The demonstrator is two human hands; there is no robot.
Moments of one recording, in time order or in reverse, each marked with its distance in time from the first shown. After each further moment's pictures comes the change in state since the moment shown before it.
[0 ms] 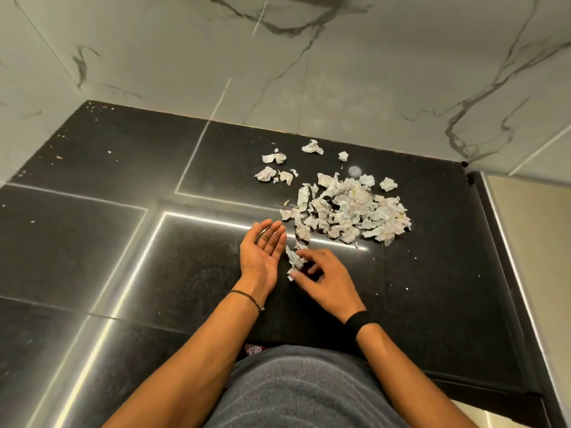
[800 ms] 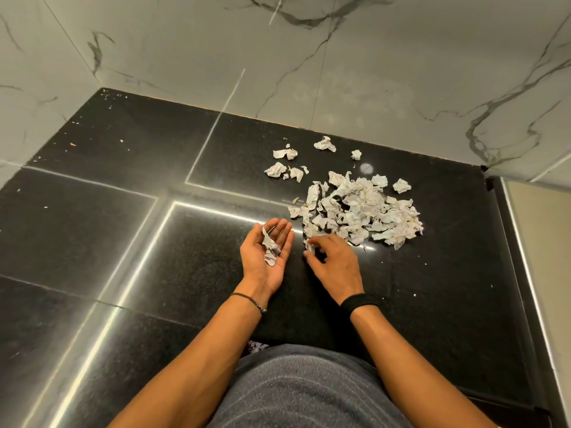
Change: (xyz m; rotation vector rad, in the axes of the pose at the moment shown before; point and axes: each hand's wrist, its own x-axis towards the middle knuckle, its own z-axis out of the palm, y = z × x) left_hand 0.001 0.000 -0.006 -0.122 -0.034 -0.057; right_hand 0.036 0.003 0.004 -0.258 0.162 -0.085
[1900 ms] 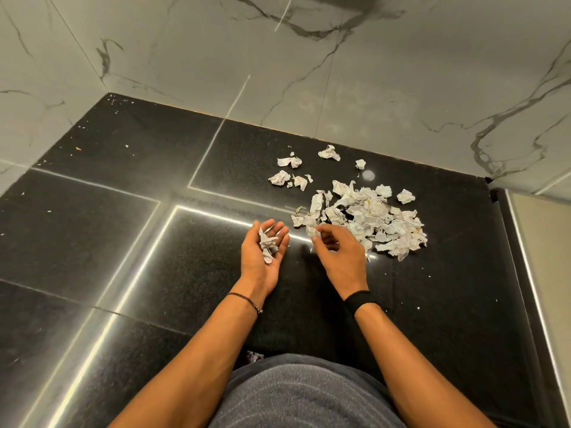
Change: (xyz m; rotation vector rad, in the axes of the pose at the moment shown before) left_hand 0.016 0.016 0.004 0.124 0.035 0.061; right_hand 0.027 -0.018 -0.016 0.314 0.155 0.080
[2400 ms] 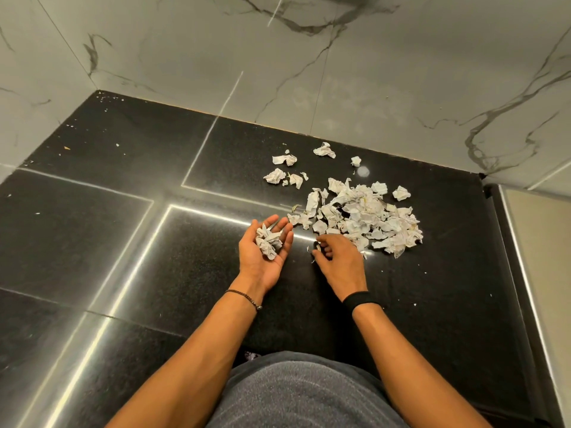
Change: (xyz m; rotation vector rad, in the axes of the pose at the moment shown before) left_hand 0.006 -0.001 0.002 -0.048 -0.078 -0.102; right_hand -0.002 0.030 0.002 -0.322 -0.144 -0.010
